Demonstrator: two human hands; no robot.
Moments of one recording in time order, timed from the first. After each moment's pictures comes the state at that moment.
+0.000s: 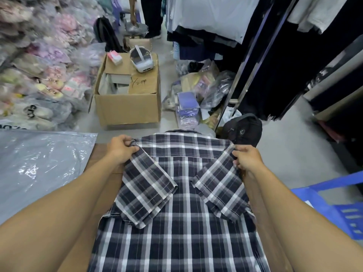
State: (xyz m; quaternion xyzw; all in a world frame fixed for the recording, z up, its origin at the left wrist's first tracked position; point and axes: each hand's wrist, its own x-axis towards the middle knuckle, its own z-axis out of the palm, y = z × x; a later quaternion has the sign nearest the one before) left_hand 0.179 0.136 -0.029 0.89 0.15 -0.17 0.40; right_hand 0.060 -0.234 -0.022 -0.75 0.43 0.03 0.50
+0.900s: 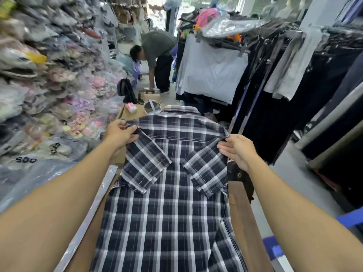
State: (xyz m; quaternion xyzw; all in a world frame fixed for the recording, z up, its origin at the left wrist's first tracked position) left_hand 0.194 0.160 0.156 0.72 0.12 -0.02 0.68; right_hand 0.080 -0.187 0.169 -0.64 0.27 -0.07 0.72
